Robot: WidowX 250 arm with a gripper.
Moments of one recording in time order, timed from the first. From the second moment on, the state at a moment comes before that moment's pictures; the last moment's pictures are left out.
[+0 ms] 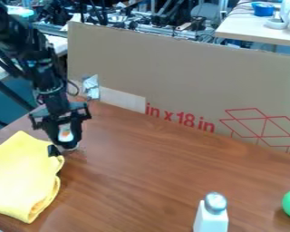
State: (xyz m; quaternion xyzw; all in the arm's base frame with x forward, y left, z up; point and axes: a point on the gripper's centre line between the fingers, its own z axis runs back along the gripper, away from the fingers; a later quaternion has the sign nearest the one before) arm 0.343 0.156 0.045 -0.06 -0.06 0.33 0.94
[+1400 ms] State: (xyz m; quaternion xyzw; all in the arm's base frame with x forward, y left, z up) arm 0.317 0.039 0.126 -0.03 0.05 0.15 0.99
